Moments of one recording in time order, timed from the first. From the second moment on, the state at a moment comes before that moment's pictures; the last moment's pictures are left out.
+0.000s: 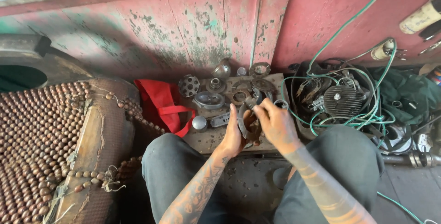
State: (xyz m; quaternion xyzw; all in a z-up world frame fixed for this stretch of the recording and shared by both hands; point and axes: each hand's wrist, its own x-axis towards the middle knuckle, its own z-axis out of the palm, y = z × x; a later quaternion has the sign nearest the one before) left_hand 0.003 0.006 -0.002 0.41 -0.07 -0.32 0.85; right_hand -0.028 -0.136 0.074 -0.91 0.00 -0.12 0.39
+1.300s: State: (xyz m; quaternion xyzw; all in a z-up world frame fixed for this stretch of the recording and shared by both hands) left_hand -0.010 0.008 0.036 0.46 -0.03 -0.29 0.84; right_hand -0.034 -0.124 0.073 -0.88 -0.01 -0.11 0.46
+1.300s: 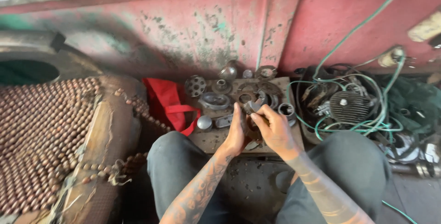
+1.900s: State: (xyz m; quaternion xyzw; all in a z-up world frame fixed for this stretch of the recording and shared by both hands) left_hand -0.024 0.014 0.081 0.47 0.00 -0.27 0.84; right_hand -0.029 -0.125 0.058 -0.88 -0.01 -0.09 0.46
